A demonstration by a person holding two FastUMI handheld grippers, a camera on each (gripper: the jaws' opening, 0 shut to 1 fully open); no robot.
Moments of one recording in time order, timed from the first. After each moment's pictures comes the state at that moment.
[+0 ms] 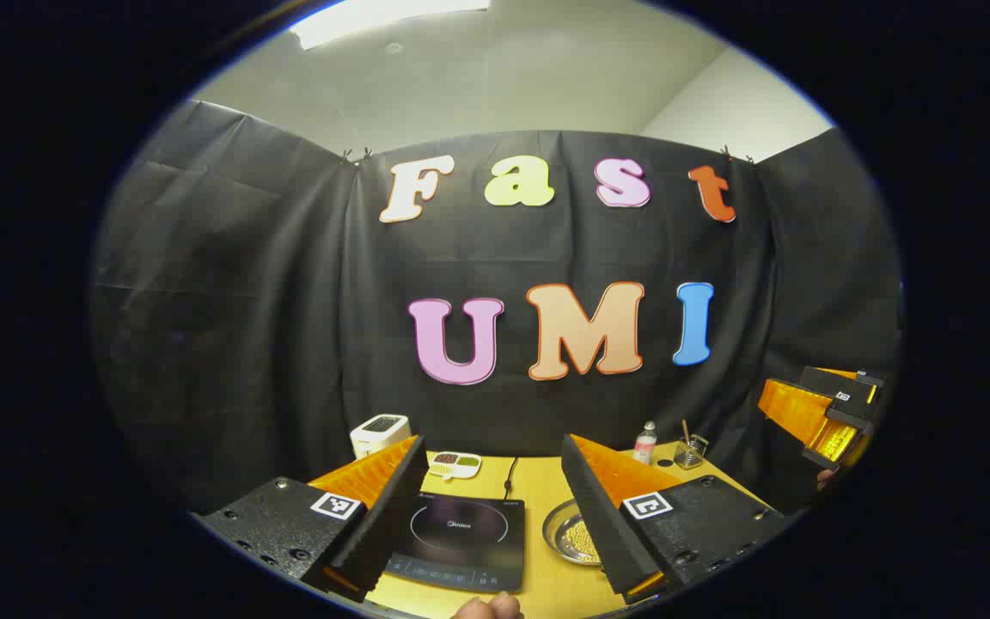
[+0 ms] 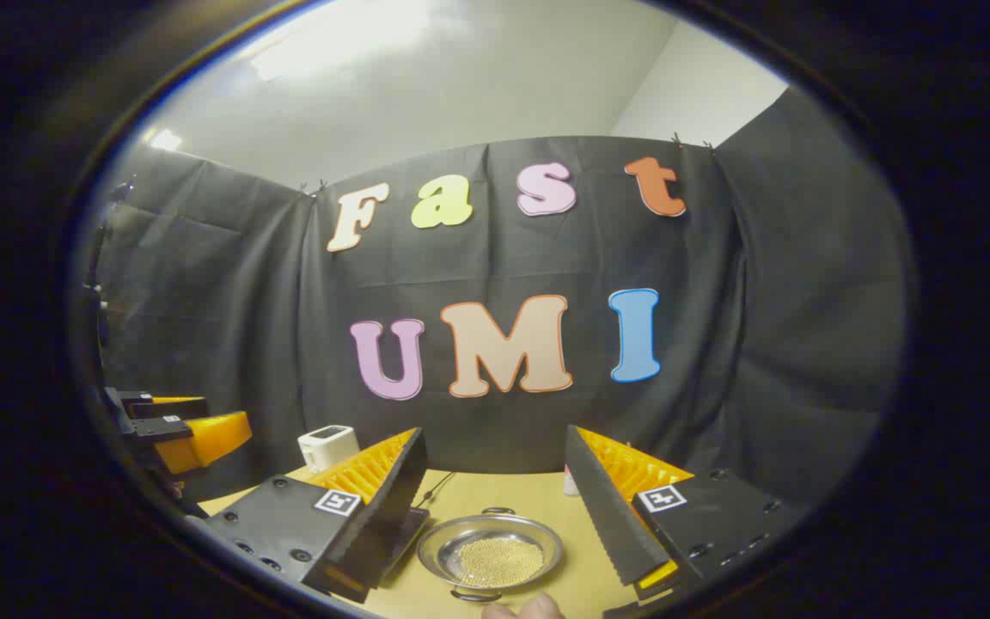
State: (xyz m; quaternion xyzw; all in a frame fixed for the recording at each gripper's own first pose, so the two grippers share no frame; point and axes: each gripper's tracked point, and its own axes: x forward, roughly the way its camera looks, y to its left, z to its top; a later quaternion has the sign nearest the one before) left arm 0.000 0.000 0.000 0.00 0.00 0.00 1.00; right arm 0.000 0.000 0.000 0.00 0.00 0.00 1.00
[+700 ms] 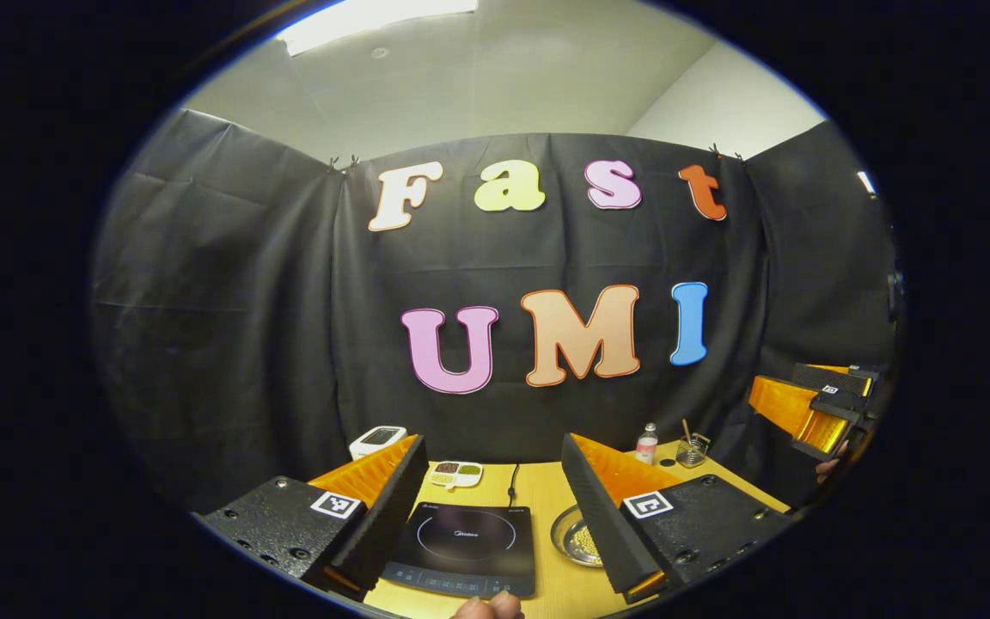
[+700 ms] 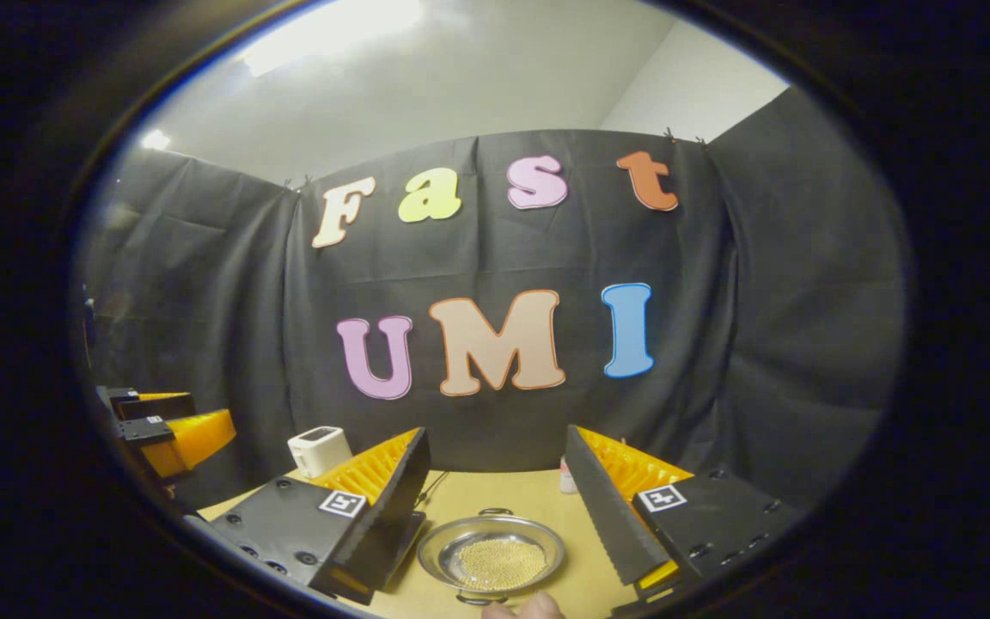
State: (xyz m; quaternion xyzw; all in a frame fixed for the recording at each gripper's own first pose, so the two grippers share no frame) left arm 0.015 0.011 0.014 0.02 -0.02 -0.02 1.00; right arm 0.014 0.014 -0.001 -0.01 0.01 -0.02 1.00
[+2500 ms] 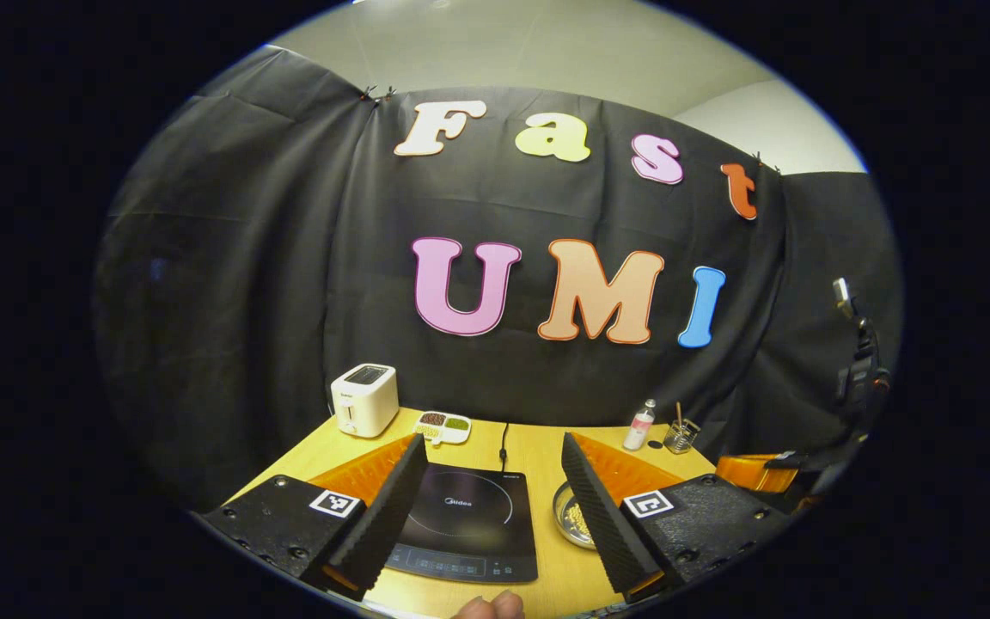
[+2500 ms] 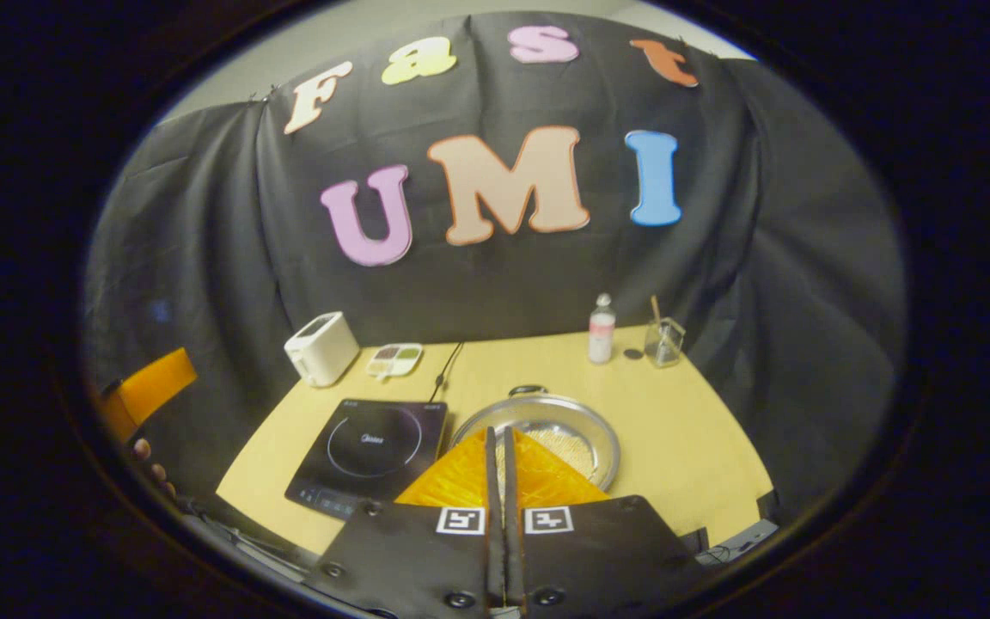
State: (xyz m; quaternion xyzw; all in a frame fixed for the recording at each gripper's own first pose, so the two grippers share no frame) left arm 0.056 0.072 -0.057 -0.07 0.07 -0.04 0.99; right arm 0.043 0.072 -0.189 0.02 0.27 -0.02 0.96
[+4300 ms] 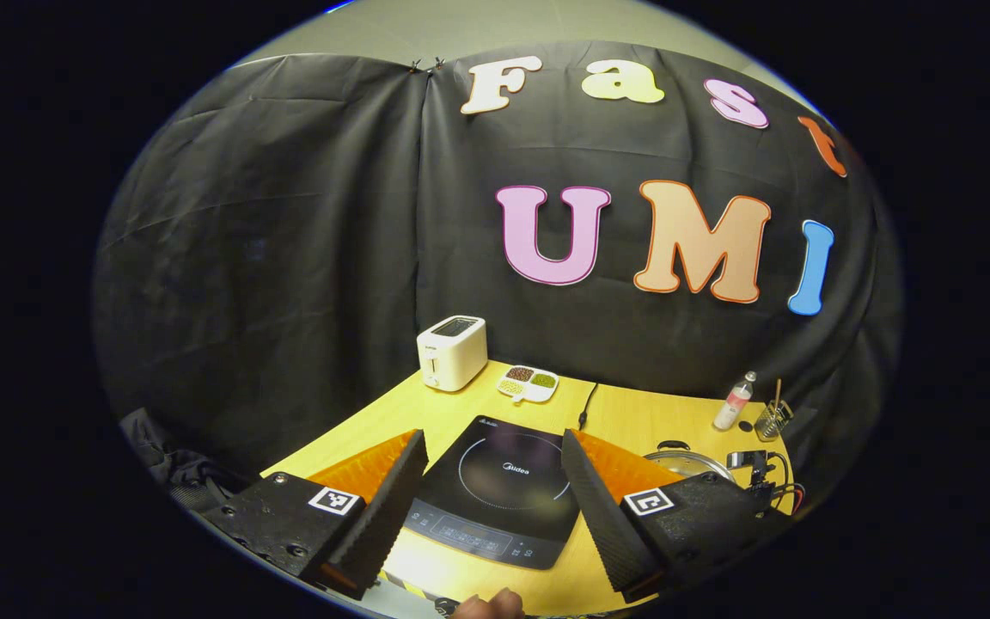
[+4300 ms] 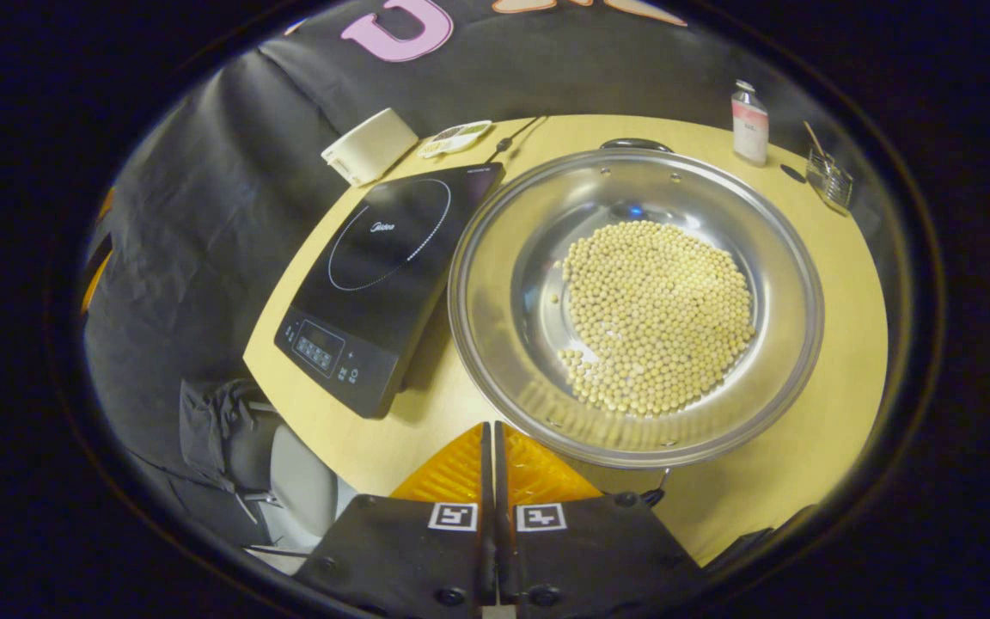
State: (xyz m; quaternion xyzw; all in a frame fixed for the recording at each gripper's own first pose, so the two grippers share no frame) left arm 0.067 0.075 -0.098 -0.04 0.17 0.15 0.97; right arm 0.017 0.072 -0.427 0.03 0.58 0.17 0.80
